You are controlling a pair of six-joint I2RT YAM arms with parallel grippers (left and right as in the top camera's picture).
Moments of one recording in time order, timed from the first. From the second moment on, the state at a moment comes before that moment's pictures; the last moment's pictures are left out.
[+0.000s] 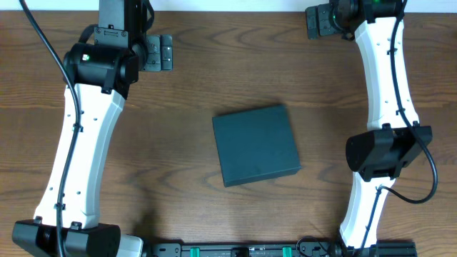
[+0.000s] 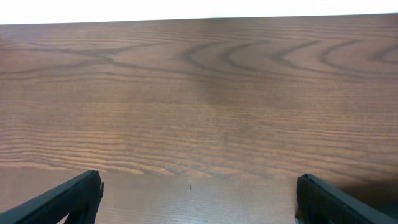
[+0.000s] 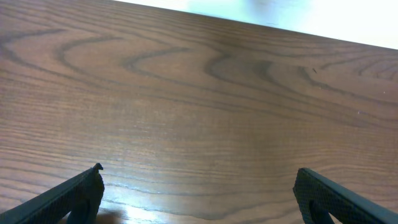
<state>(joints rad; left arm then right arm) -0.17 1.62 1.78 -1.01 -0.17 -0.09 0.09 2.22 2.44 -1.21 0.09 -0.05</state>
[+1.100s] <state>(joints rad) -0.17 1.62 1.78 -1.01 -0.17 -0.09 0.26 1.25 2.46 -1.30 0.10 -0.05</state>
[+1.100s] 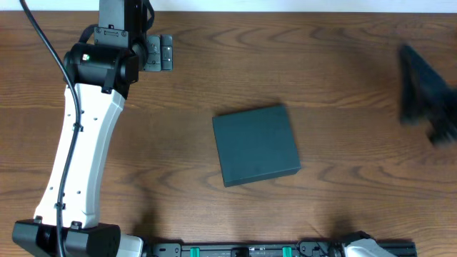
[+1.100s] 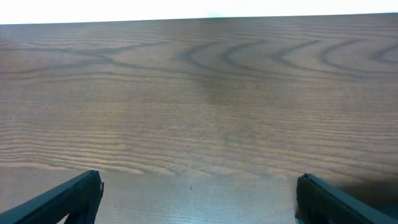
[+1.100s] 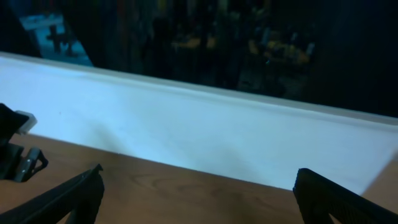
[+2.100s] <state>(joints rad) -0.17 1.62 1.78 -1.02 -0.17 -0.09 0.07 0.23 0.48 -0.06 0.10 0.04</state>
